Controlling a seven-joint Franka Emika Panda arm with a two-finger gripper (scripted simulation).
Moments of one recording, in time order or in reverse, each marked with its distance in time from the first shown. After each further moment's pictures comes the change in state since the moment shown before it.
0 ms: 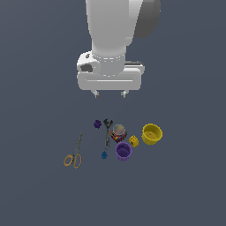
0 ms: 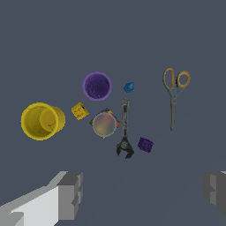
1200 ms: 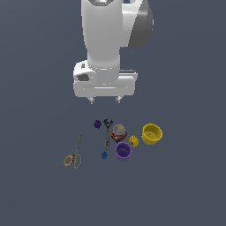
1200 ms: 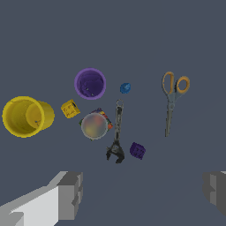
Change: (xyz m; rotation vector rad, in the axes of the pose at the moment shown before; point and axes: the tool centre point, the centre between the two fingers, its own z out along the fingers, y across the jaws) arm 0.006 0.018 0.023 -0.025 0.000 -0.083
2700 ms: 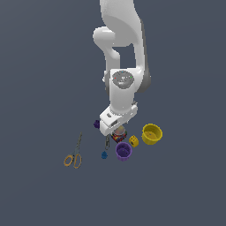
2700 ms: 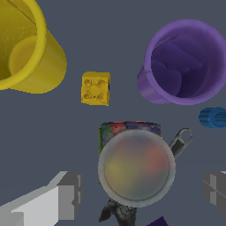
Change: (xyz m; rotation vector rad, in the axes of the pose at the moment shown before) arm 0.014 -0.064 0.181 0.016 0.031 -0.602
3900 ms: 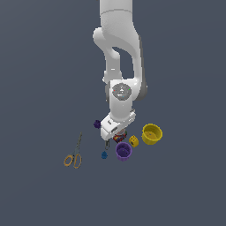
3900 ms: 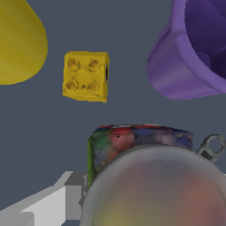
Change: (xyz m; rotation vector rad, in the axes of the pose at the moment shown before) arm 0.000 0.000 0.050 -0.001 0.002 -0.004
